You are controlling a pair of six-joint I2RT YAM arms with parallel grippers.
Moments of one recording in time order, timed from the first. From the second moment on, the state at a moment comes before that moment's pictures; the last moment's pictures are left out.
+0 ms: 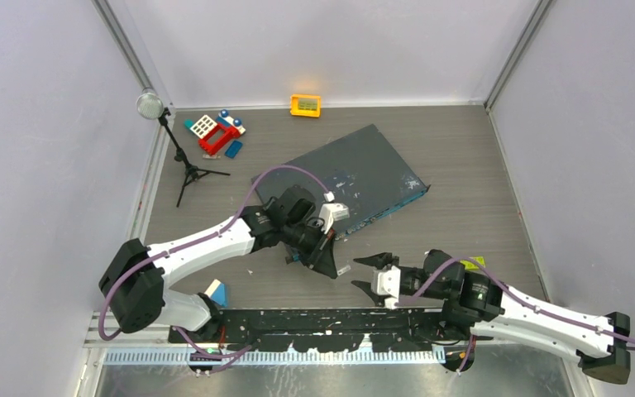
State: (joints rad) left arm -0.89 1.36 0.91 -0.40 0.69 -0.29; right arm 1.16 0.42 0.33 -0.12 -0.16 -0.53
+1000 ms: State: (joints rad) left arm -0.89 1.35 0.93 -0.49 0.90 -0.18; right arm 1.20 0.67 0.57 -0.39 -0.31 -0.87
